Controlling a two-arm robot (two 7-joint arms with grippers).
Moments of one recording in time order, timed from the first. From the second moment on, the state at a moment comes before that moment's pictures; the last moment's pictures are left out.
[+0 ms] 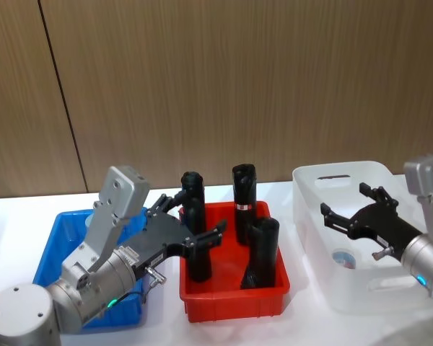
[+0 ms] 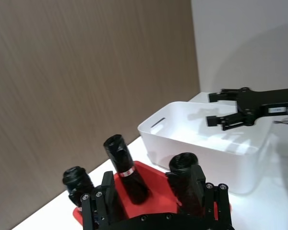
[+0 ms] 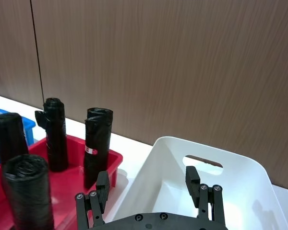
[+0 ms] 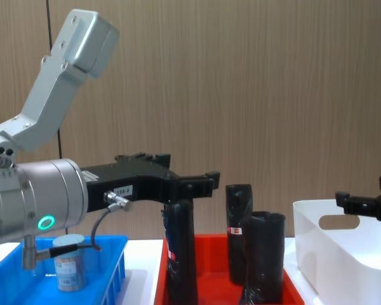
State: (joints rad) left arm -0.32 0.37 0.38 -1.51 -0.30 0.08 -0.42; right arm 0.30 0.35 -0.23 -1.32 0.23 0.01 0.30
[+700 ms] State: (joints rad) left arm -0.26 0.38 0.43 -1.59 -0.23 0.04 -0.15; right arm 0.10 0.34 -0.23 -1.60 0.27 0.03 0.15
